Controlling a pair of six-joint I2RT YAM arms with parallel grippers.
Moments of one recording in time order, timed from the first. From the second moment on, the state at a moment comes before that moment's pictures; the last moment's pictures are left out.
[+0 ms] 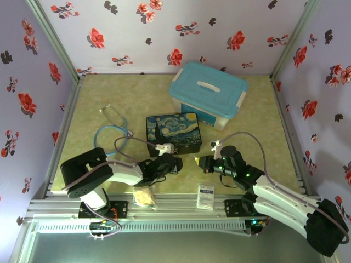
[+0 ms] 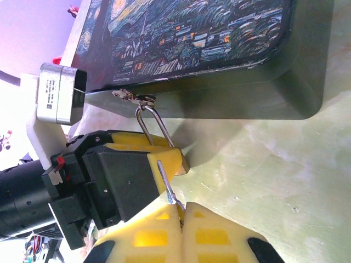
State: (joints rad) left arm -1.15 1.62 0.51 0.42 -0.27 -0.96; right arm 0.73 0.78 0.25 -0.03 -0.26 0.73
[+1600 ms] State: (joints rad) left arm -1.18 1.63 0.44 0.60 -0.31 -1.13; right arm 0.73 0.88 0.13 0.15 -0.32 0.85
